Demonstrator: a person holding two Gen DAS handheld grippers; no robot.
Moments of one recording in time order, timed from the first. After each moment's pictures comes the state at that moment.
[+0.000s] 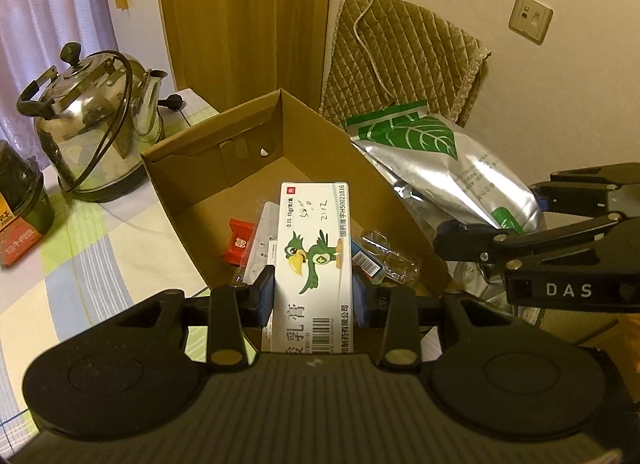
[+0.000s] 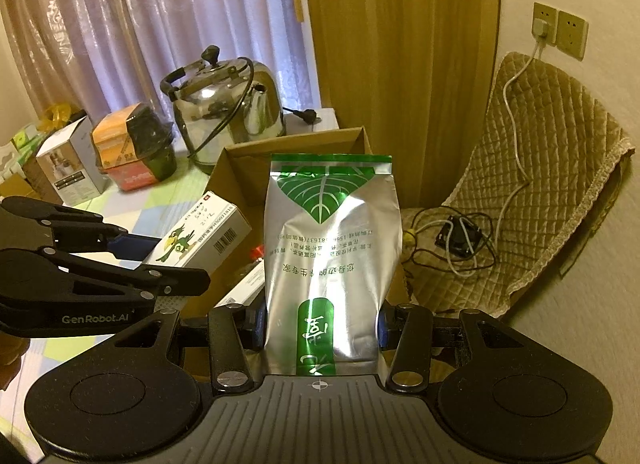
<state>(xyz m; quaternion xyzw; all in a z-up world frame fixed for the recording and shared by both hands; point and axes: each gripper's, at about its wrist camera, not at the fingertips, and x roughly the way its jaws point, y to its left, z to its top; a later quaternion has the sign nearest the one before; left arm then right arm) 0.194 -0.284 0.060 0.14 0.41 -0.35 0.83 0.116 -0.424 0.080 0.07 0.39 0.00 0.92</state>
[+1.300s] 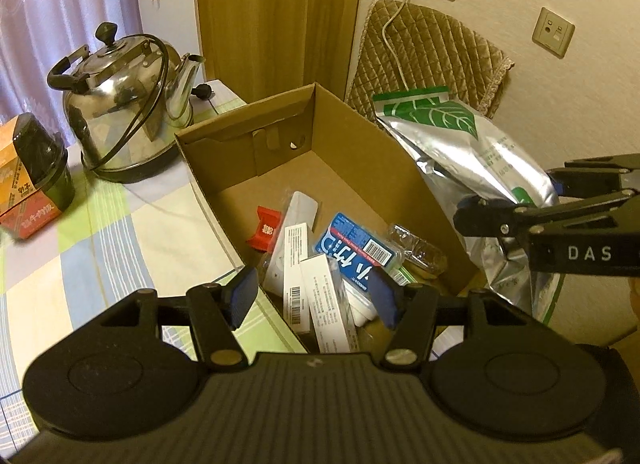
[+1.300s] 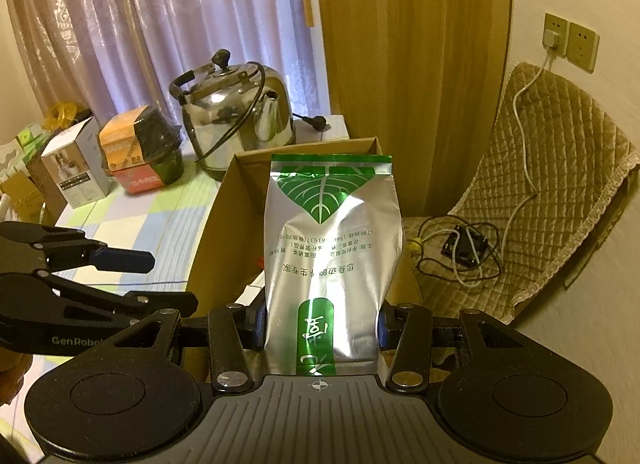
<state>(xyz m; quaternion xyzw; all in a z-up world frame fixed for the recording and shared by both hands) 0.195 -0.253 0.053 0.12 0.41 -0.32 0.84 0.126 -0.413 0.083 0.06 0.39 0.01 0.92</state>
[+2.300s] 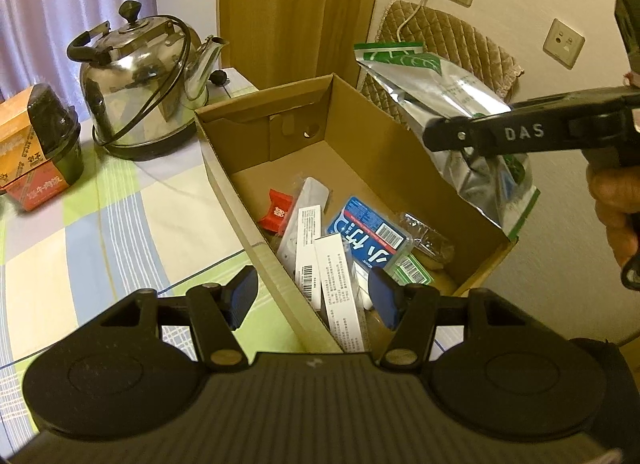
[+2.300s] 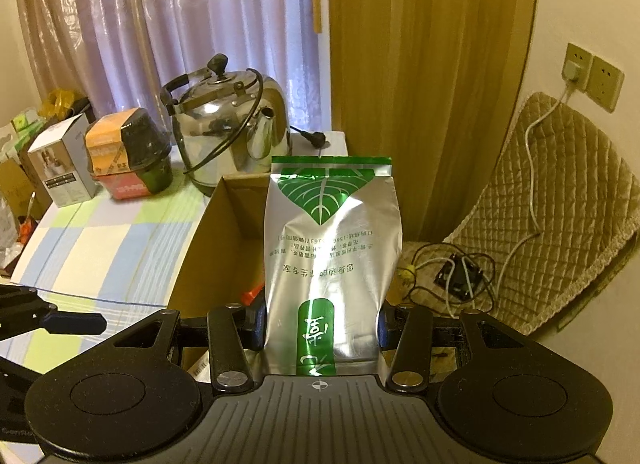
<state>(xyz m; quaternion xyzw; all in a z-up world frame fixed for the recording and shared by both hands) 0.192 -0.230 0.048 0.10 0.42 -0.31 0.85 0.183 -0.420 0.088 0.02 0.38 0.01 0.92</state>
